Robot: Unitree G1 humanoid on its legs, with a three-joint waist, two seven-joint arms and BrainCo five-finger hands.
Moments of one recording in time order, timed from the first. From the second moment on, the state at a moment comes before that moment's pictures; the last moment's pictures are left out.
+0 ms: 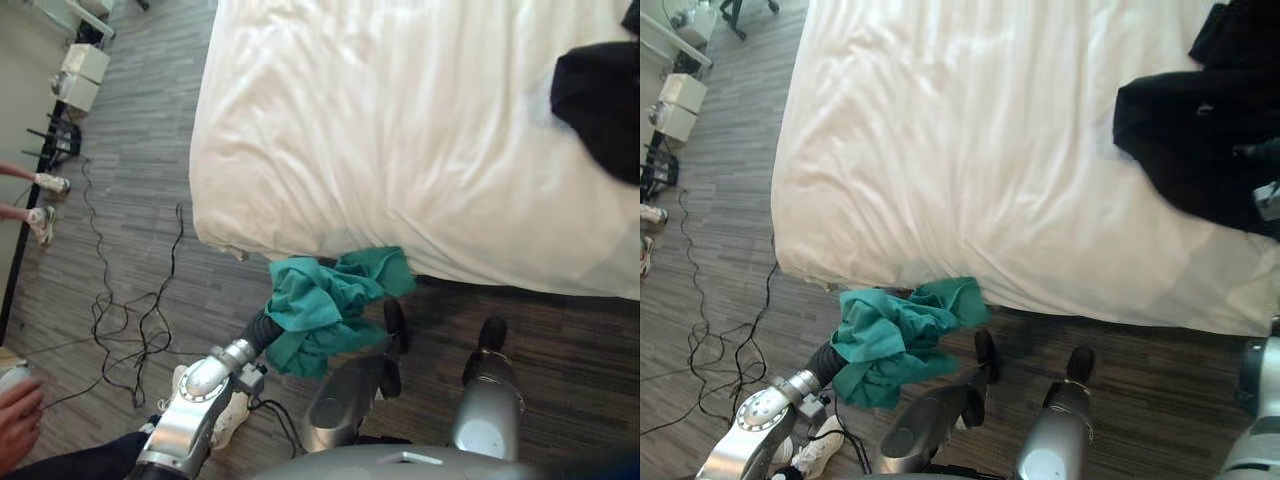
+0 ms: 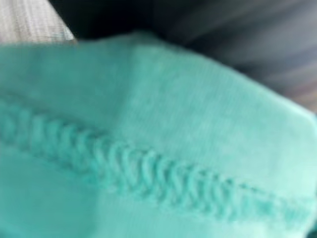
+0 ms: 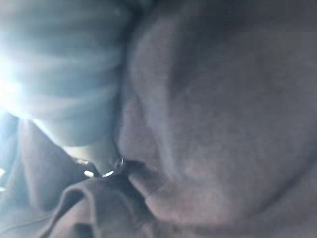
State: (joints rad) left arm 0.26 0.39 -0.16 -0.06 -0.29 0.00 -0.37; right arm -0.77 -0.98 -0.16 0.85 0.01 -0.02 0.11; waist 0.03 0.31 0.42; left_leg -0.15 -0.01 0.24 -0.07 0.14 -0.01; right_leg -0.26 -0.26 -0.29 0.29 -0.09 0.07
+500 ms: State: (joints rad) left arm 0.27 0.17 -0.12 0.30 -0.34 -0.03 -0.22; right arm -0.11 -0.33 -0.24 0.48 0.07 -0.15 -0.06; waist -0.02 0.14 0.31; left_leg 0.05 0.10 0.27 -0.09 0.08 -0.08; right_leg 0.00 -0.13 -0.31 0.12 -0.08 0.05
